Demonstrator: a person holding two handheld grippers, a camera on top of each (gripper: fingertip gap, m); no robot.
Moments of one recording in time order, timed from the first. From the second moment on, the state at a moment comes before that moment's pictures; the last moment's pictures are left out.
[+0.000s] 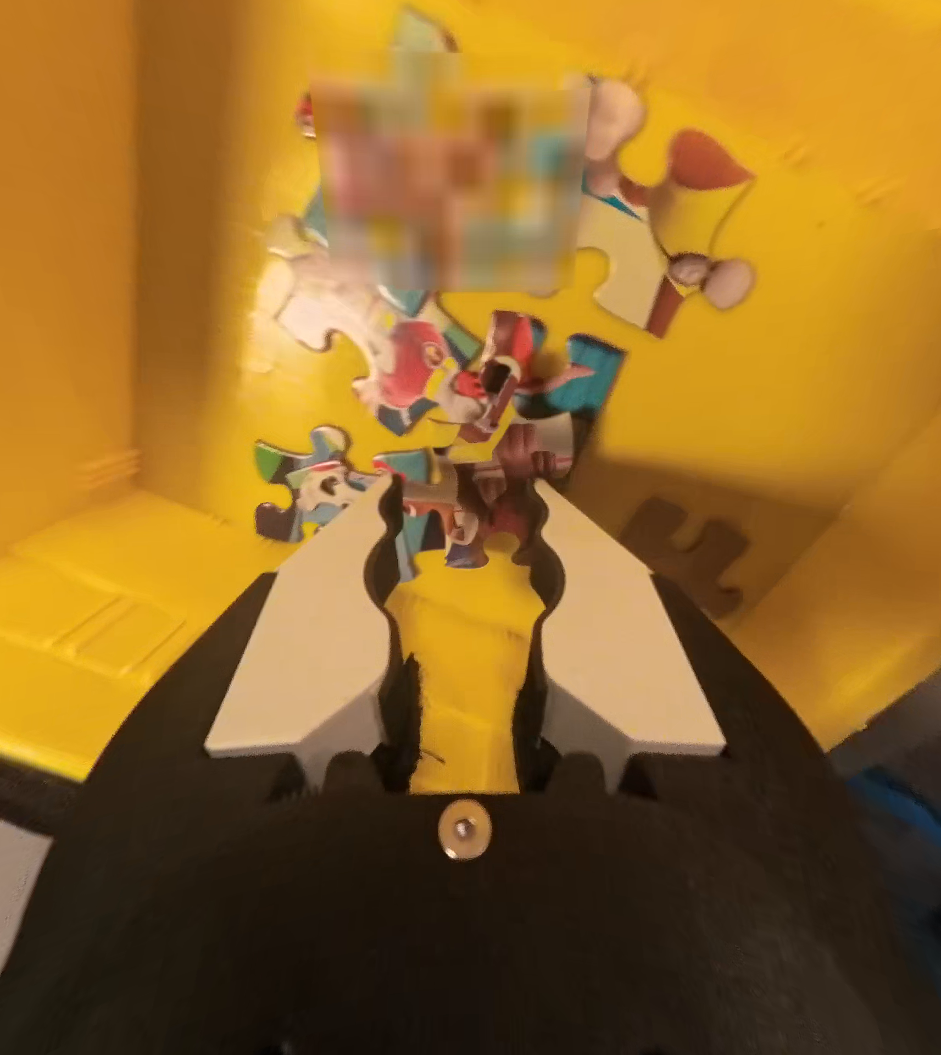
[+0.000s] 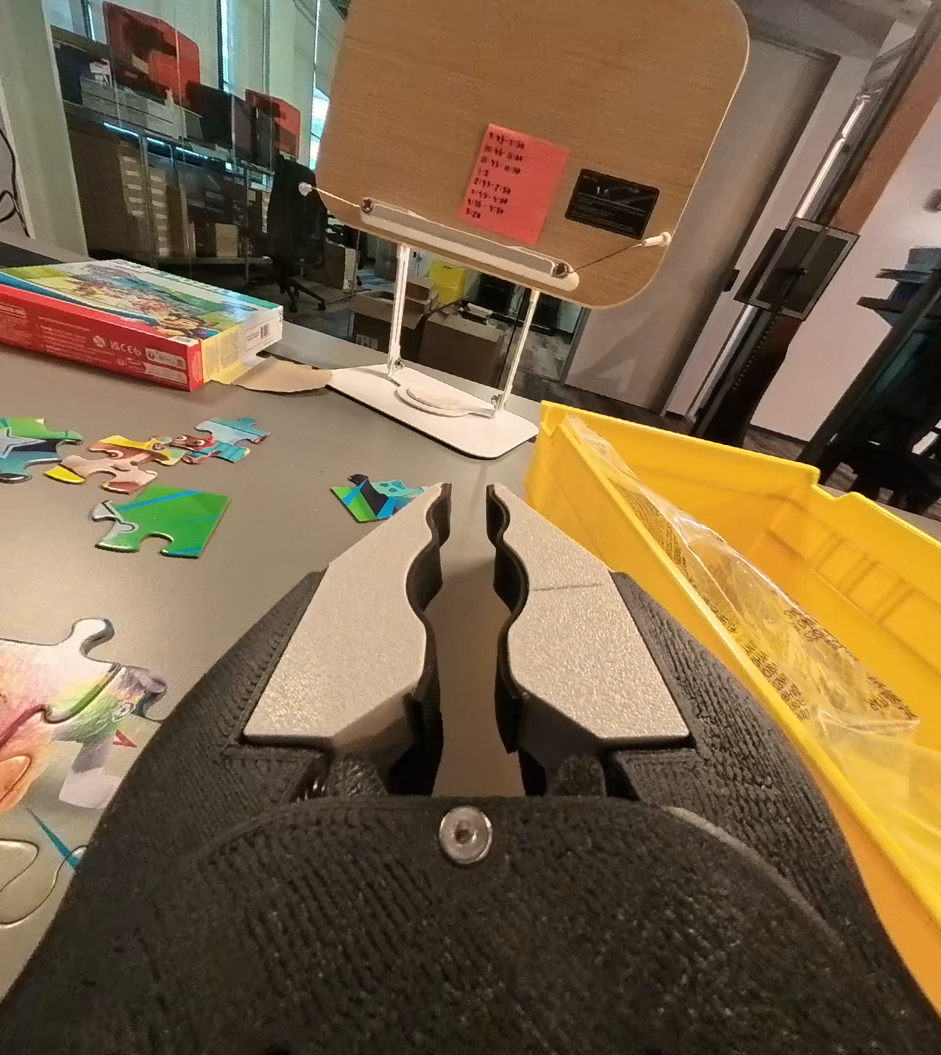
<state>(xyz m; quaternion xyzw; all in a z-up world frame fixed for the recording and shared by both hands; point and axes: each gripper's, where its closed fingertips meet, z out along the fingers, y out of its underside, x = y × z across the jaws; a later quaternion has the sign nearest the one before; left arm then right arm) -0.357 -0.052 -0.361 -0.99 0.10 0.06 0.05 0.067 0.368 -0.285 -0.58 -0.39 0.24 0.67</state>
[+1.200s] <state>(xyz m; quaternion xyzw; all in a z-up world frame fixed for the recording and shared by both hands) -0.280 -0.003 -0.377 -0.96 0.21 -0.04 0.16 0.065 0.370 -0.292 -0.59 -0.41 0.19 0.67</state>
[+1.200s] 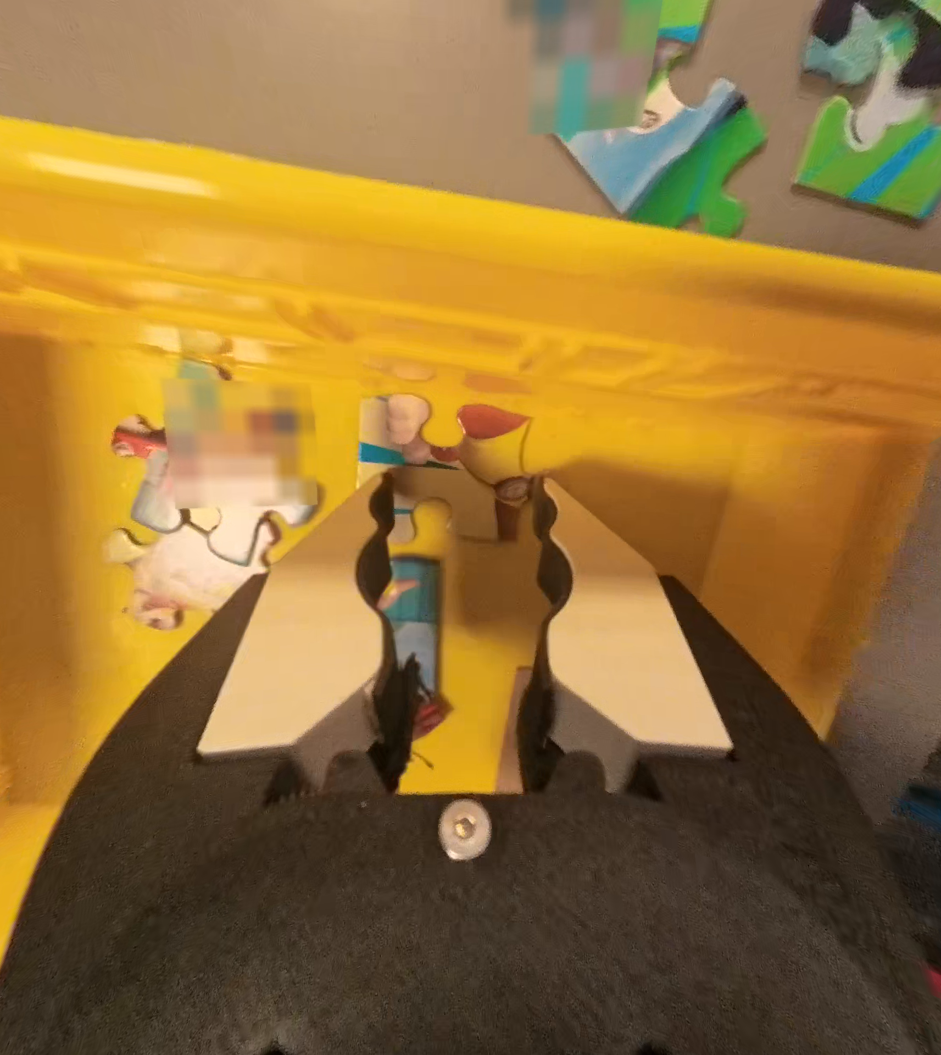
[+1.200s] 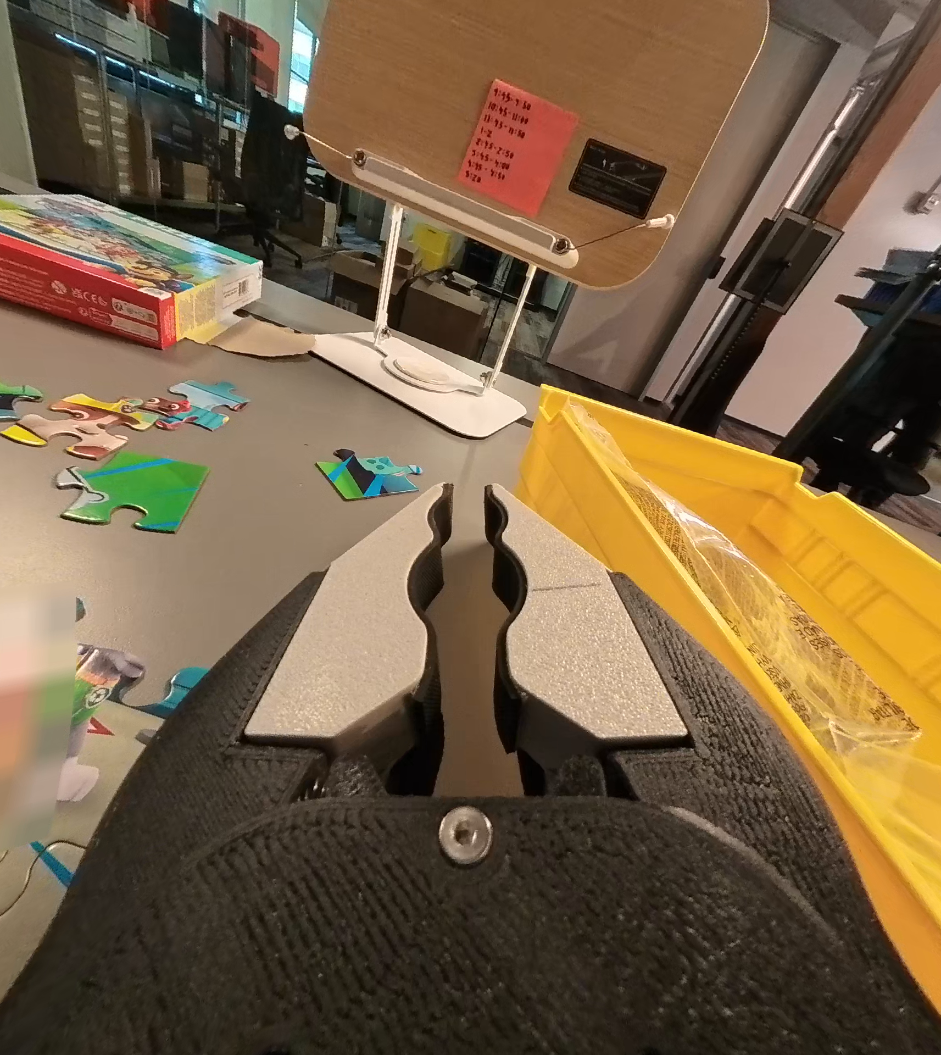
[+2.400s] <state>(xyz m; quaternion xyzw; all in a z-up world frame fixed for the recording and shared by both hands) -0.399 -0.071 -0.377 -0.98 0.14 0.00 -0.13 0.065 0.369 -0.290 -0.58 -0.41 0.20 0.67</state>
